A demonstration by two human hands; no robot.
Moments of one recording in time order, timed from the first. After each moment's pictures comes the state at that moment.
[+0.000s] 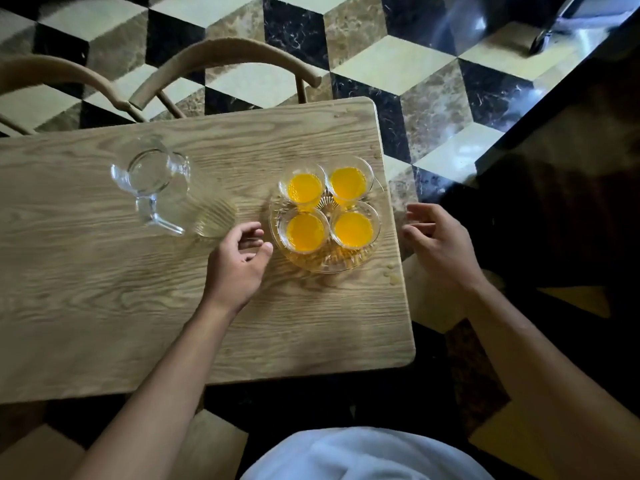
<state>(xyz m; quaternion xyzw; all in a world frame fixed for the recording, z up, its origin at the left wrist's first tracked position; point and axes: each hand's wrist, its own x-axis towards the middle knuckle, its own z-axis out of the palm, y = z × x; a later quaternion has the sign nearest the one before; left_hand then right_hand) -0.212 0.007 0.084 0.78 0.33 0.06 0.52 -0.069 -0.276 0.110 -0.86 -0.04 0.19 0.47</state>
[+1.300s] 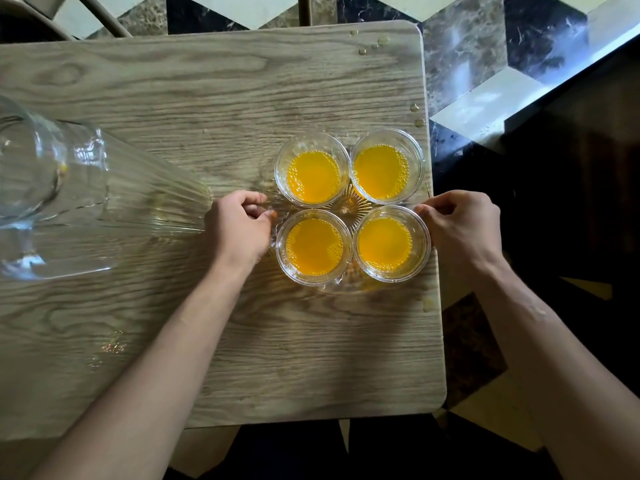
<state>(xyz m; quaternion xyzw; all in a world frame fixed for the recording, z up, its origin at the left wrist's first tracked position) -0.125 0.030 0.001 0.79 0.46 -0.02 0.41 -0.012 -0.235 0.022 -0.91 0.05 0.21 0.36</state>
